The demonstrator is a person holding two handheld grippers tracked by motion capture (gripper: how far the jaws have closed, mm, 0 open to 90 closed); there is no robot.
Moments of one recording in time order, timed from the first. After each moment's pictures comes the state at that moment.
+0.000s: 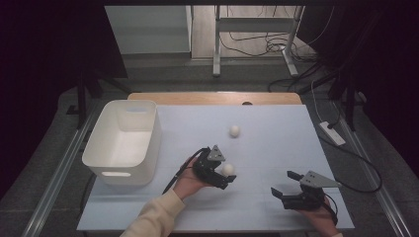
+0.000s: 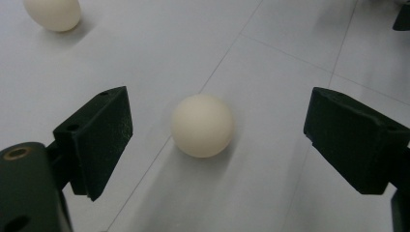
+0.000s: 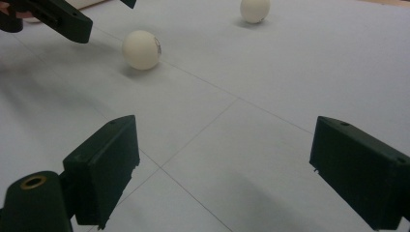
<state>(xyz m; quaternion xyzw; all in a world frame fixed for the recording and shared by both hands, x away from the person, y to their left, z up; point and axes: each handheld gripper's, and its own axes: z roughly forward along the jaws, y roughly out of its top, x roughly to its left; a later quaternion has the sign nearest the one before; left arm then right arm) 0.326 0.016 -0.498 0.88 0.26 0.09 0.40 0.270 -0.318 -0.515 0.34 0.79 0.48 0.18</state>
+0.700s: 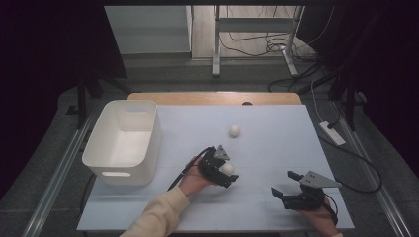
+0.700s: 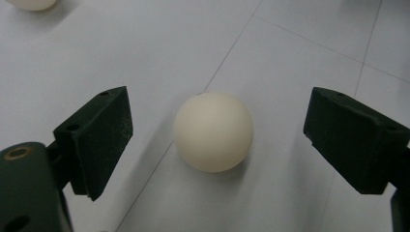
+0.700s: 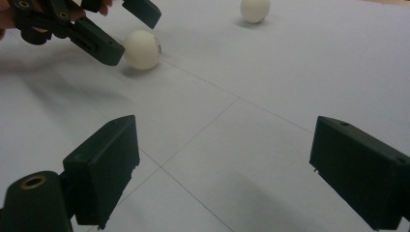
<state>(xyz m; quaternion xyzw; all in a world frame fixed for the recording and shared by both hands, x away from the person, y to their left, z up) 0.342 0.003 -0.516 0.89 0.27 0.07 0.37 0.270 -0.318 -0.516 0.34 0.79 0.48 0.18</state>
